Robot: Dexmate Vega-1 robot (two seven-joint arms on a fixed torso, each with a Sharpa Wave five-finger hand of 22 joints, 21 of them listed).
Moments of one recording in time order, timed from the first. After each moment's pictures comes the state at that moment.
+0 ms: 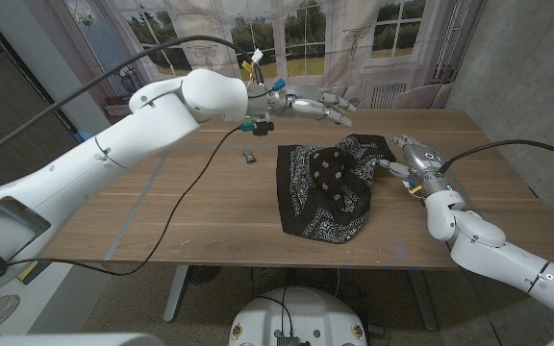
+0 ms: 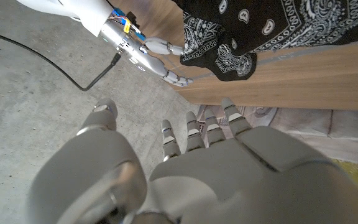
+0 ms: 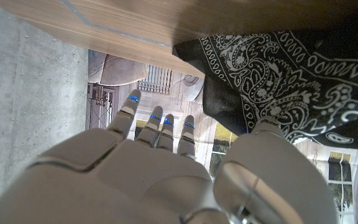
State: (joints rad) left arm 0.38 0.85 0.72 -2.30 -0.15 0.57 -0.40; left_hand 0.55 -0.04 0.36 -0.08 0.19 0.12 -0.20 0.20 0.25 0.09 0.01 0.24 0.29 0.06 0.09 0.21 0.20 0.06 0.18 0.28 0.22; right arm -1.10 -0.96 -0.49 -1.93 -0.43 -0.50 -0.46; right_hand 0.43 -0.08 0.06 0.08 0.32 0.16 -0.06 0.18 0.20 0.07 0.03 0.18 0.28 0.08 0.02 0.19 0.47 0.19 0.20 0.21 0.19
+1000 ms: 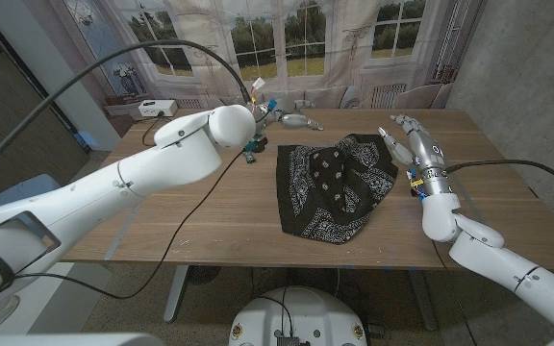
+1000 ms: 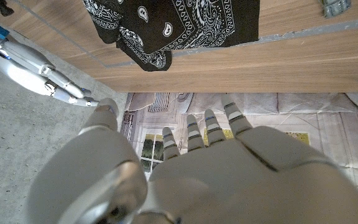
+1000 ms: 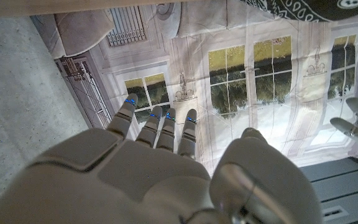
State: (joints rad) left arm 0.39 0.81 0.87 -2.35 0.09 0.96 -0.15; left_hand 0.55 -0.03 0.35 -0.11 0.18 0.08 -0.21 0.20 0.20 0.08 0.00 0.23 0.26 0.07 0.07 0.21 0.19 0.10 0.20 0.30 0.22; right arm -1.09 -0.82 -0.40 -1.70 -0.33 0.03 -0.75; right_hand 0.35 0.03 0.04 0.13 0.29 0.31 -0.08 0.23 0.20 0.21 0.03 0.24 0.23 0.13 -0.01 0.22 0.35 0.16 0.19 0.21 0.18
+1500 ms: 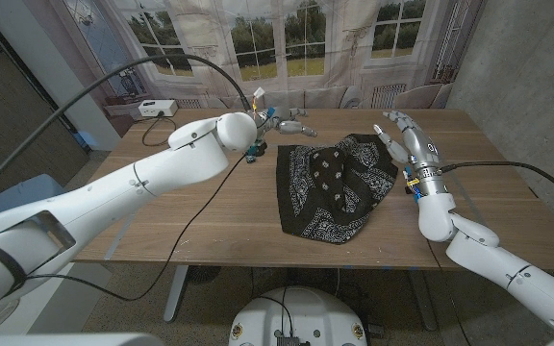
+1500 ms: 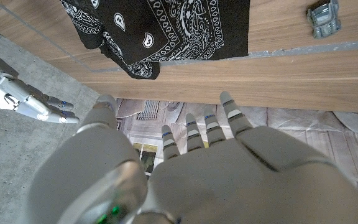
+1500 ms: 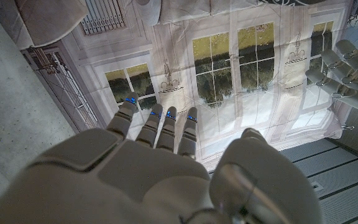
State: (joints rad) left arm 0.39 0.77 0.89 -2.21 0.07 0.90 -0.14; left_hand 0.58 -0.05 0.34 -0.13 0.20 0.09 -0.21 0.20 0.19 0.09 -0.01 0.24 0.26 0.11 0.06 0.21 0.19 0.14 0.21 0.31 0.21; right arm -1.06 -0.79 -0.41 -1.66 -0.39 0.10 -0.75; right_hand 0.34 0.03 0.04 0.12 0.29 0.31 -0.08 0.23 0.20 0.22 0.02 0.24 0.23 0.15 -0.01 0.23 0.34 0.17 0.18 0.22 0.18
